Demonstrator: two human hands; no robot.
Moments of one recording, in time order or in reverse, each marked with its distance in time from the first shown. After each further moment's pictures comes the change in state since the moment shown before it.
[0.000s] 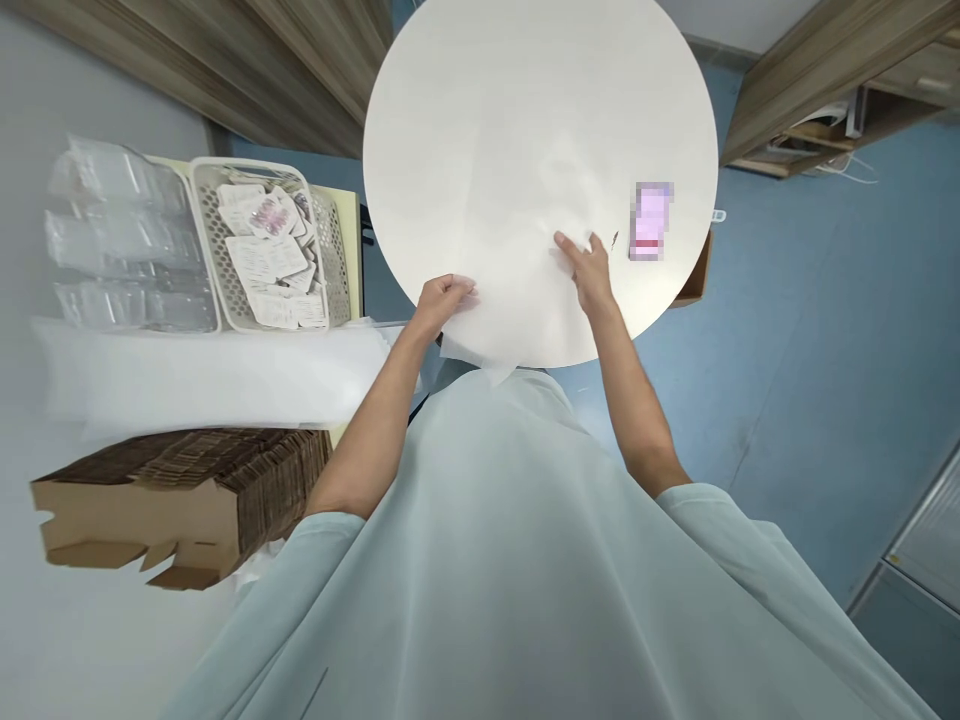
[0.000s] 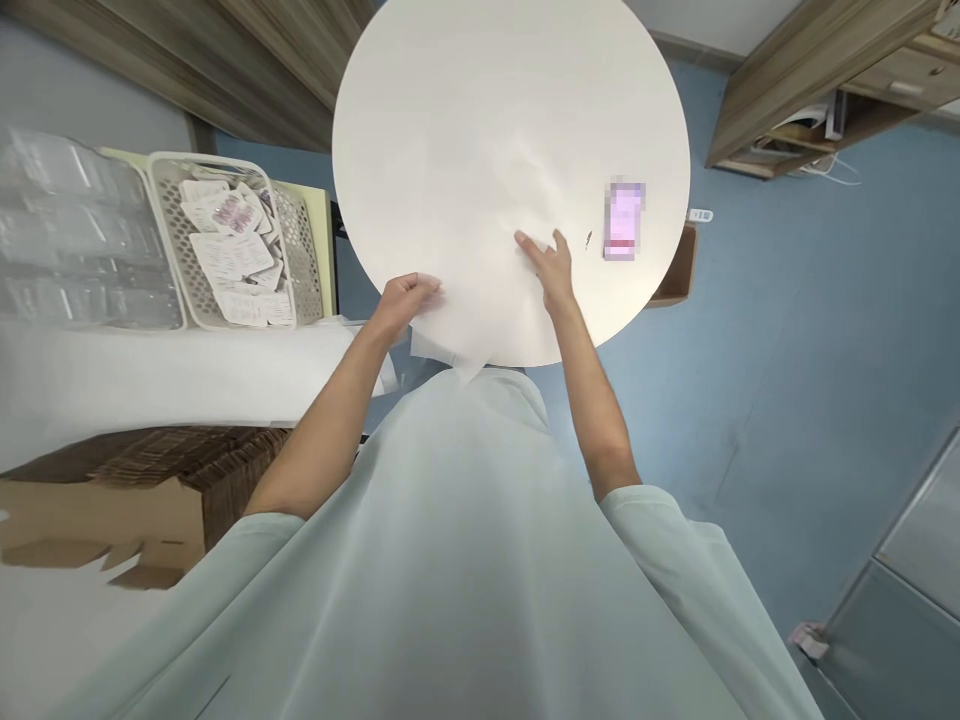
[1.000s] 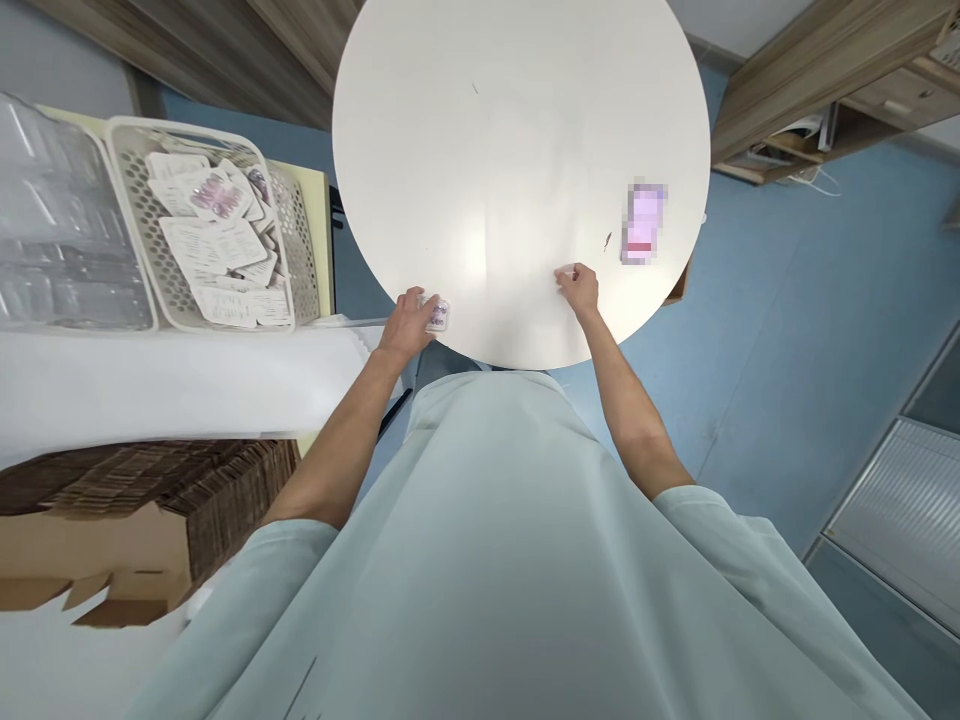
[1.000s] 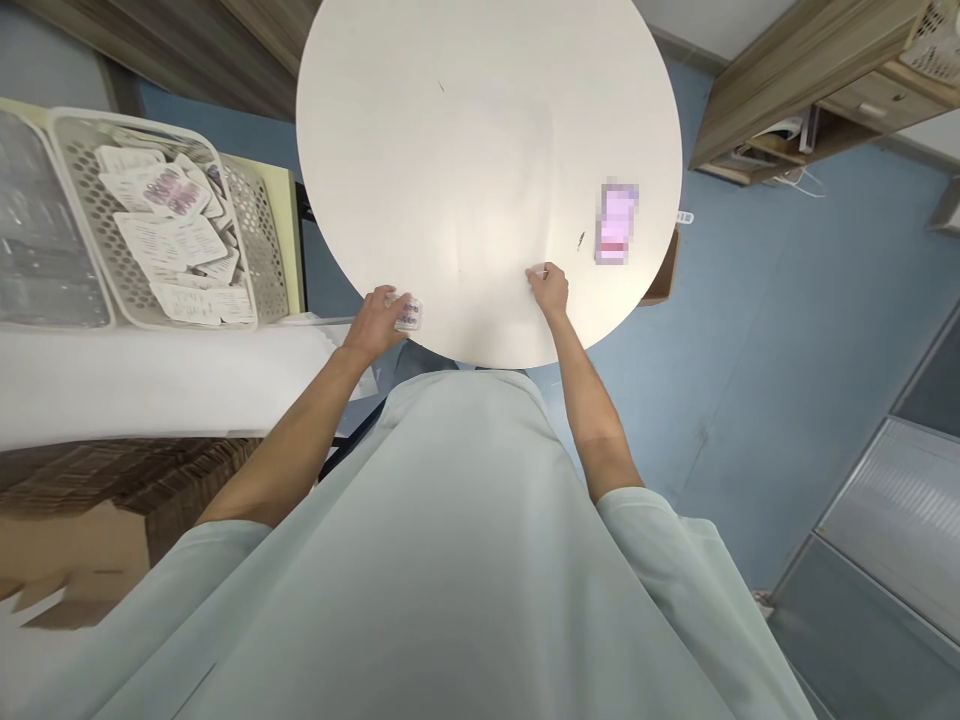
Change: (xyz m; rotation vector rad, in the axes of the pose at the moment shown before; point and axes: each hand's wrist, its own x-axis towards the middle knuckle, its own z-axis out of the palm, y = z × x) left_hand 0.023 -0.095 -0.058 1.077 -0.188 0.298; right_hand 0.006 0.077 -0.013 -0.280 0.064 0.337
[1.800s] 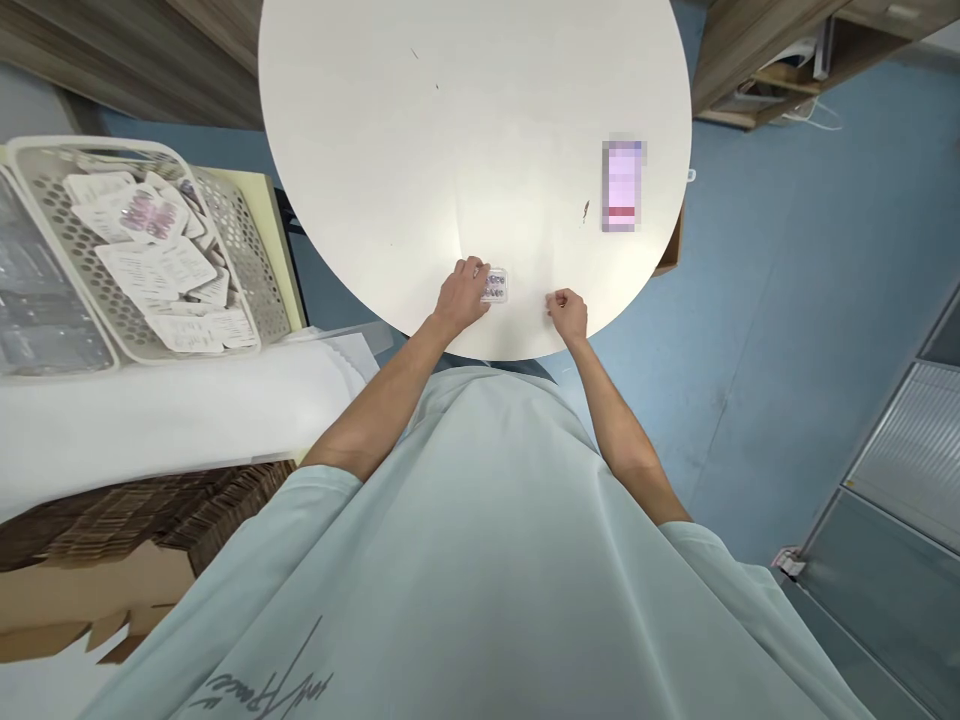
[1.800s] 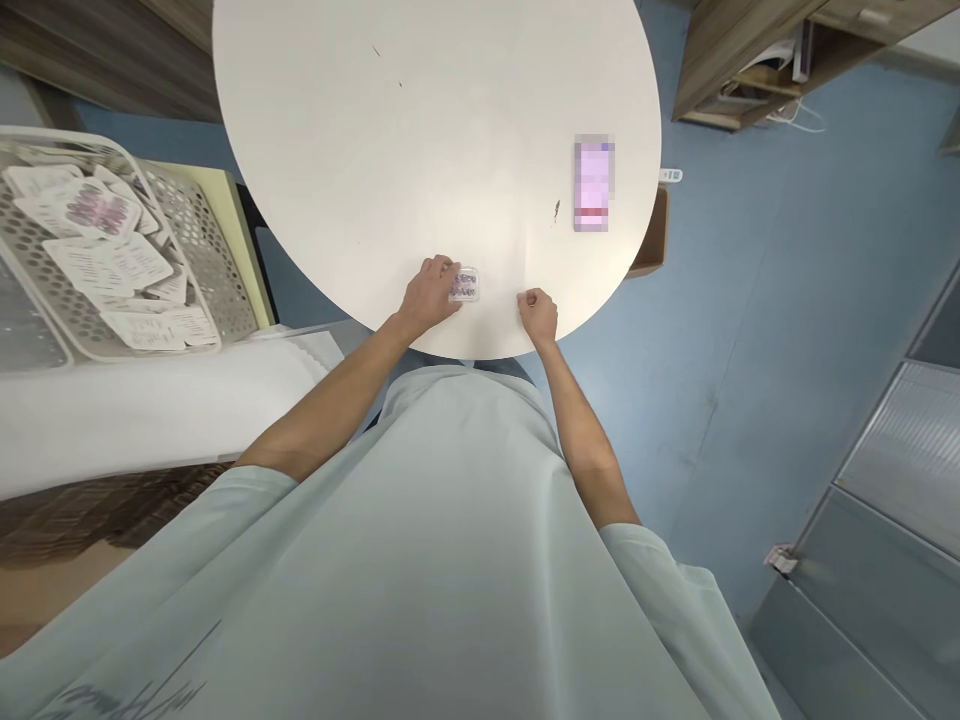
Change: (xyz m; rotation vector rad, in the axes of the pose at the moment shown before) left_hand 0.093 0.119 0.038 0.039 -0.020 0.249; right_hand -0.085 0.048 -0.005 -0.078 0.051 0.111
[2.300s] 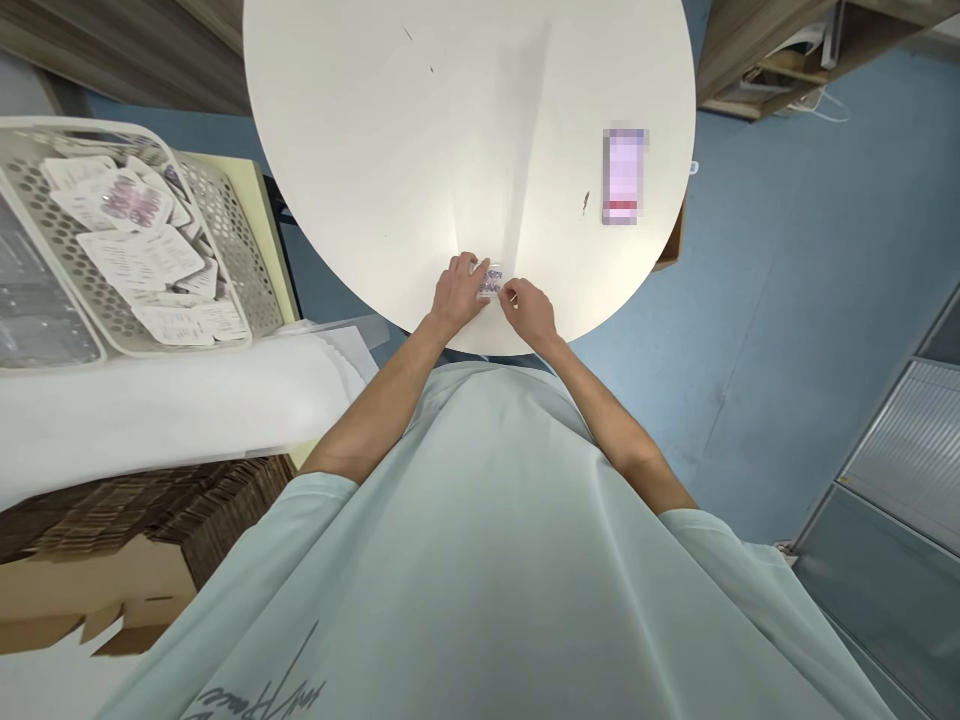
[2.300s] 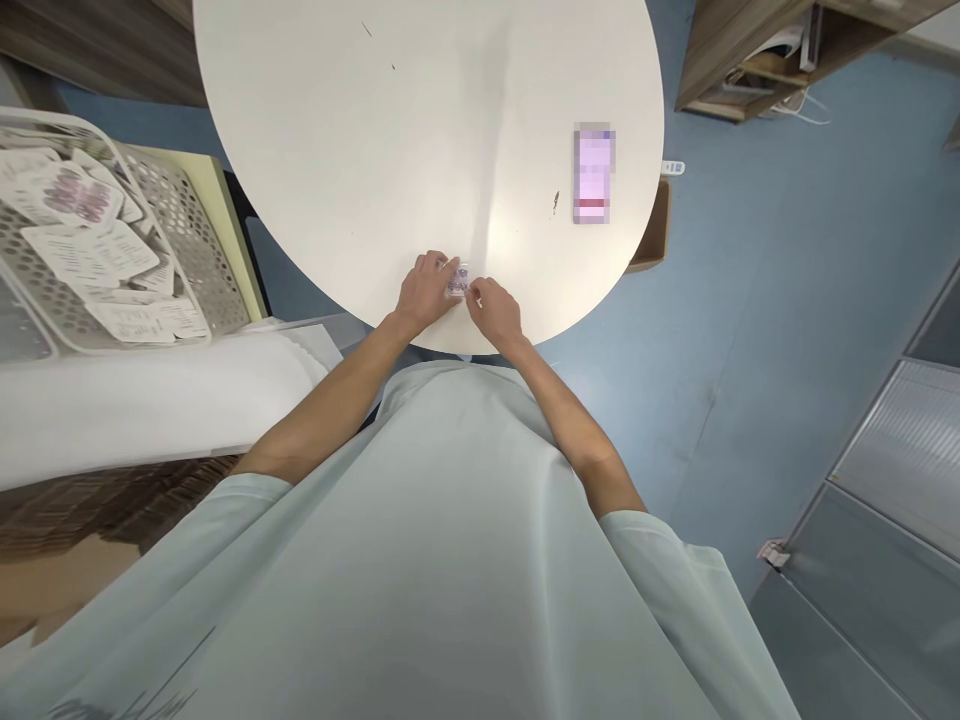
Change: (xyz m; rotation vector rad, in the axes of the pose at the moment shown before) left_hand -0.007 0.005 0.005 0.037 0.004 -0.057; right_hand -0.040 -0.064 0.033 -0.262 -0.205 -0.405
